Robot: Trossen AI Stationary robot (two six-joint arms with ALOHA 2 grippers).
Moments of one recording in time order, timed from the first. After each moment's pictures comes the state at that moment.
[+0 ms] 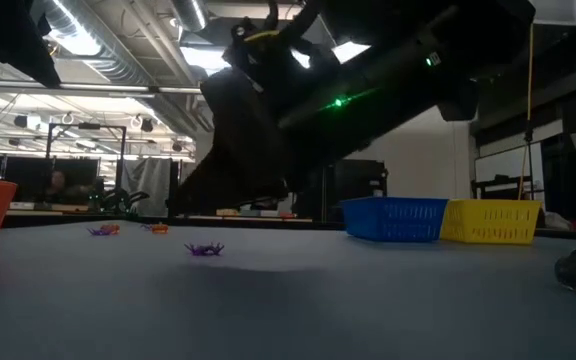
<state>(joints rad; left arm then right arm) -0.80 1.54 1.06 -0.75 -0.64 -1.17 0.36 2.18 1.24 0.39 0.43 0.24</state>
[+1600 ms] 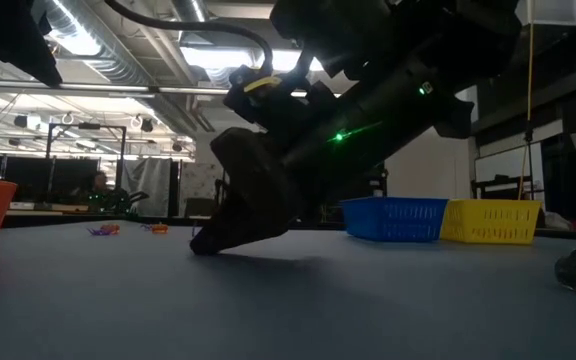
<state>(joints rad) -0.80 1.54 1.06 -0.74 -0.64 -1.17 0.33 2.21 1.24 0.28 0.39 0.28</state>
